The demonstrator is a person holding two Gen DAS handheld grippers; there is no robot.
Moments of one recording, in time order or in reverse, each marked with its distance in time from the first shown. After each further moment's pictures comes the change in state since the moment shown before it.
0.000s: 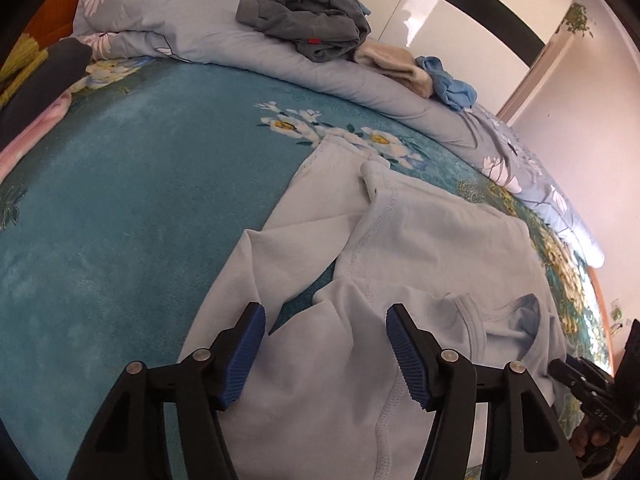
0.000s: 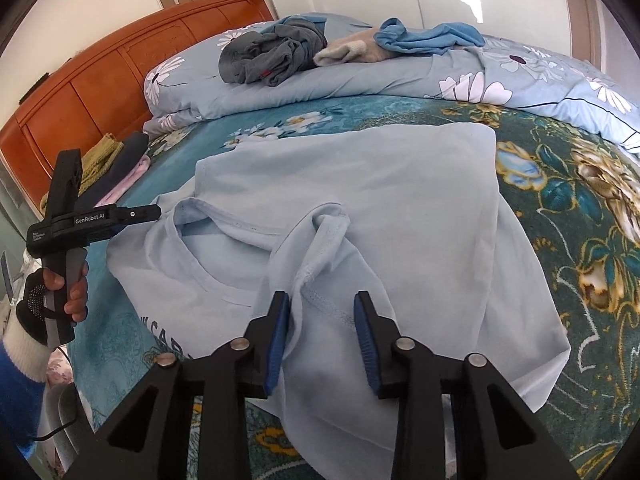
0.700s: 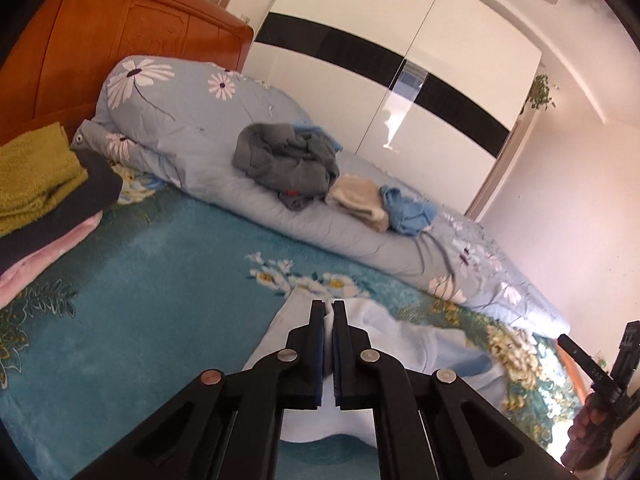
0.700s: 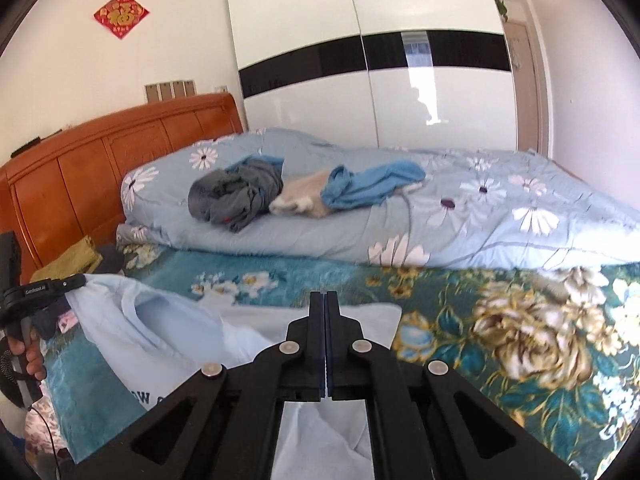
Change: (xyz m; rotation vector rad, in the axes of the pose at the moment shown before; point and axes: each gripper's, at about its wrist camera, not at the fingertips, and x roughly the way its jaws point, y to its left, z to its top) left arm -0.155 -0.033 0.051 0.011 -0.402 -0.072; right arm -0.146 -0.009 0.099 -0.037 -0.453 -0.154
